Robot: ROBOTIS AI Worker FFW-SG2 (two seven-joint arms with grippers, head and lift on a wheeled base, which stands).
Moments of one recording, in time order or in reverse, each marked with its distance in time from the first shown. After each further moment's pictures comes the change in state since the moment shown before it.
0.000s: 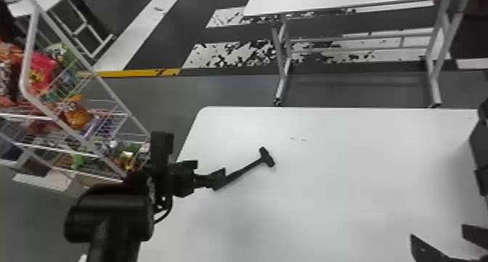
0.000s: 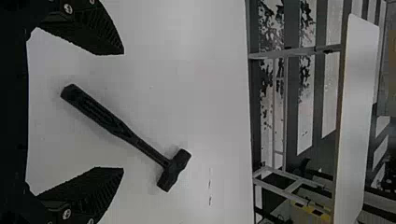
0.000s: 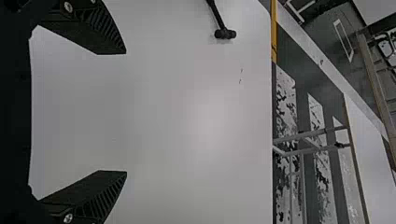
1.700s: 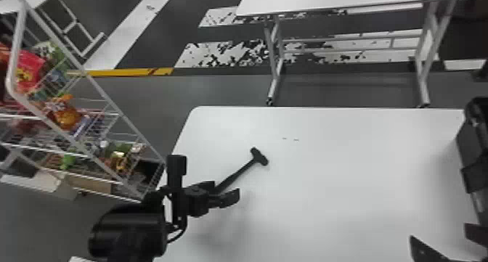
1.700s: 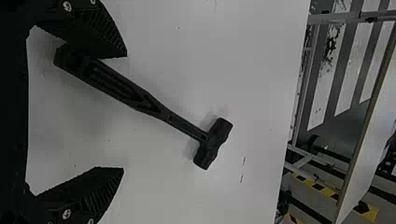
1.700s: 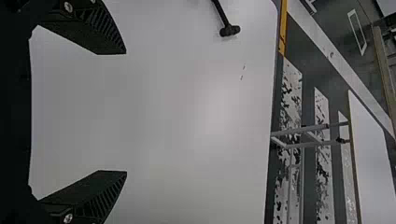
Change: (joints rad) left arm -0.029 -0.028 -0.069 0.300 0.079 -0.168 -0.031; right arm 0.041 -0.020 -0.016 -0.132 0.013 0.092 -0.035
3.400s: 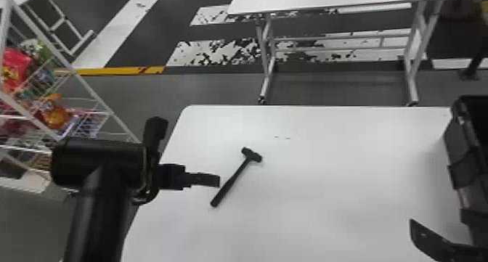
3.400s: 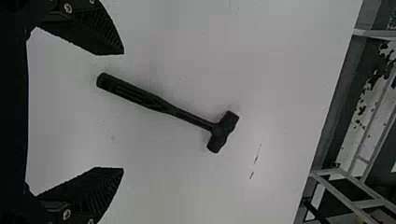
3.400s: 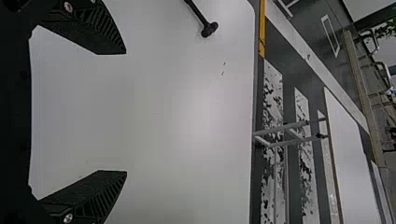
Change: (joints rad) left arm -0.183 0.100 -0.091 -0.380 -0.246 0.945 -0.214; right arm -0.008 0.000 -0.082 0.049 -0.082 -0.081 0.037
